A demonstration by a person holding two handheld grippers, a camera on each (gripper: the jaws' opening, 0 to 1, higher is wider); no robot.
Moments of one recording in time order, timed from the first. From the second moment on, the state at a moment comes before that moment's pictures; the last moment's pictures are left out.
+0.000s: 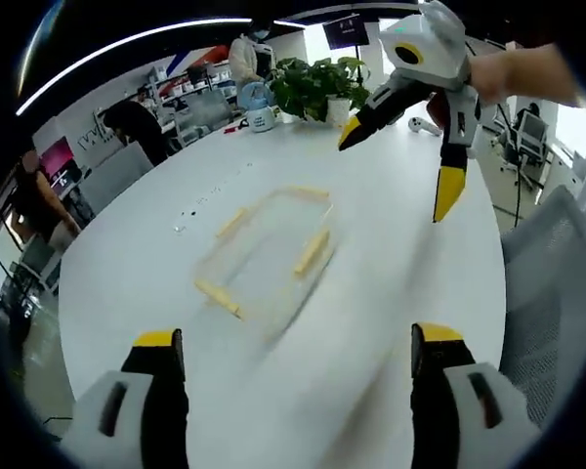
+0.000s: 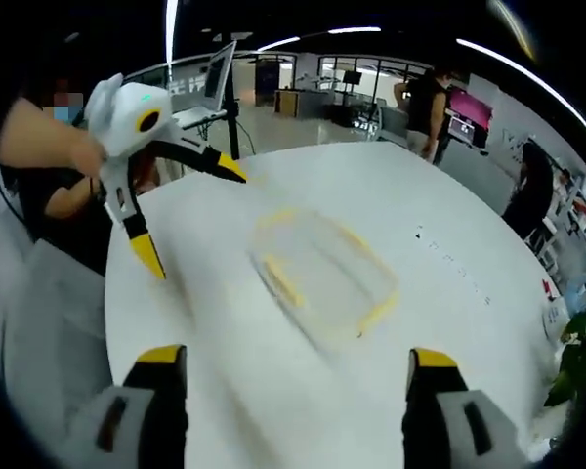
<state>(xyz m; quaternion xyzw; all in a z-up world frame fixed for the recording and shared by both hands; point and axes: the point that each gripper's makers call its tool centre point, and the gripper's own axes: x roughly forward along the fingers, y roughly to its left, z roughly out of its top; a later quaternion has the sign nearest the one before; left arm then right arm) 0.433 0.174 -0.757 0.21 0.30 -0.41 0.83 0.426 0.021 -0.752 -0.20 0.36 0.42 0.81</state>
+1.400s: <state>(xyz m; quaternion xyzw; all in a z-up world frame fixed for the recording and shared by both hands) 0.342 0.205 -0.758 0.11 0.27 -0.39 0.87 0.346 -0.007 -0.757 -0.14 0.30 0.37 0.87</state>
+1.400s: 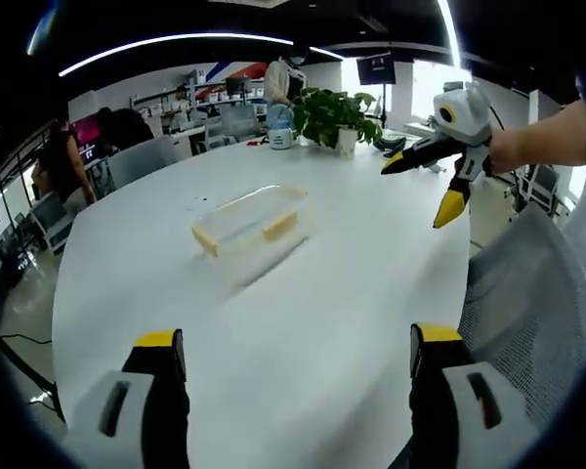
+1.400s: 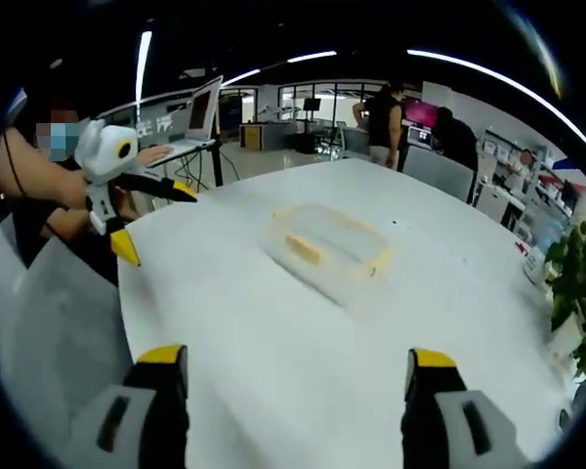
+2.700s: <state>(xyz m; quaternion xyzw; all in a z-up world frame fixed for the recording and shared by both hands) 0.306 0.229 -0.749 0.04 0.20 -0.34 0.92 0.299 -0.037 -0.752 -0.11 0.23 0.30 0.92</state>
